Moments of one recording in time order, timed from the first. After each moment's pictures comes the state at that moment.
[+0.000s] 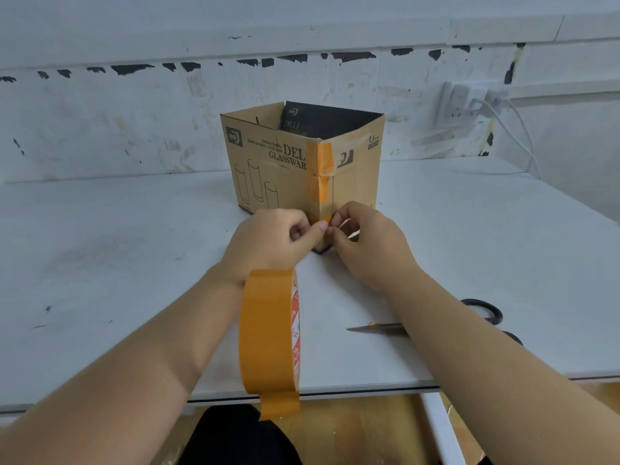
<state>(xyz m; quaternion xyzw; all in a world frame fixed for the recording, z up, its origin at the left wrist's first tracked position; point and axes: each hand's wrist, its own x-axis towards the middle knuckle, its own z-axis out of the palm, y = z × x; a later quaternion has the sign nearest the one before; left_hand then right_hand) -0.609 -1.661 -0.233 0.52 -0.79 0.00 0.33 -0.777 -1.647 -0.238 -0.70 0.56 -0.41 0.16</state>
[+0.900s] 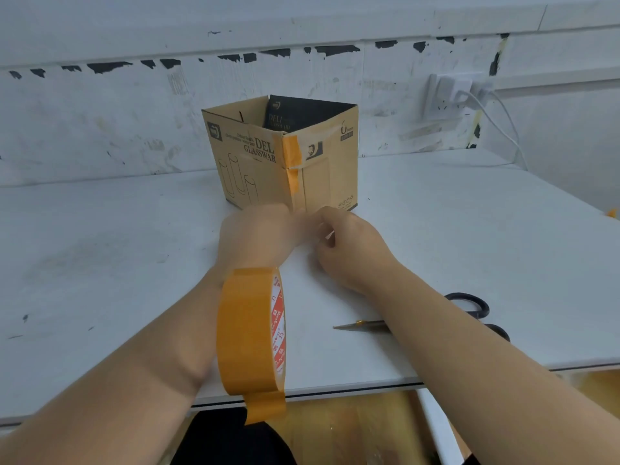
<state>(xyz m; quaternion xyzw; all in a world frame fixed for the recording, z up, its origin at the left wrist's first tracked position) -0.621 -1.668 -0.236 0.58 -0.74 0.15 0.30 -0.773 -1.647 -0.241 -0.75 0.55 -0.34 0.15</state>
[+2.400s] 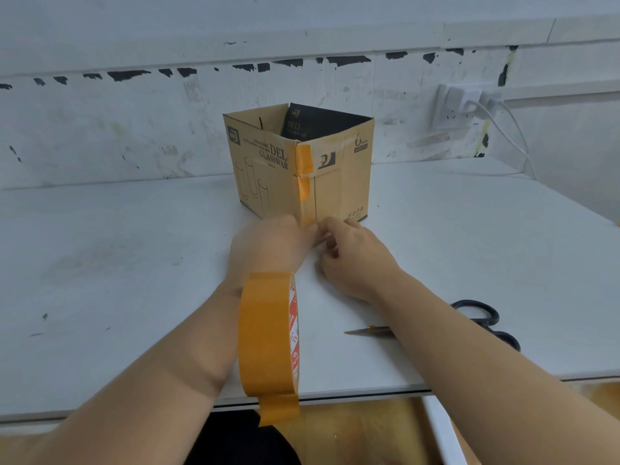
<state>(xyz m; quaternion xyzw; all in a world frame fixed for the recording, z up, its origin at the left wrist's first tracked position) -0.618 -1.660 -0.242 0.60 -0.73 0.07 0.32 -0.767 -1.652 -0.246 -0.77 0.56 -0.29 0.13</state>
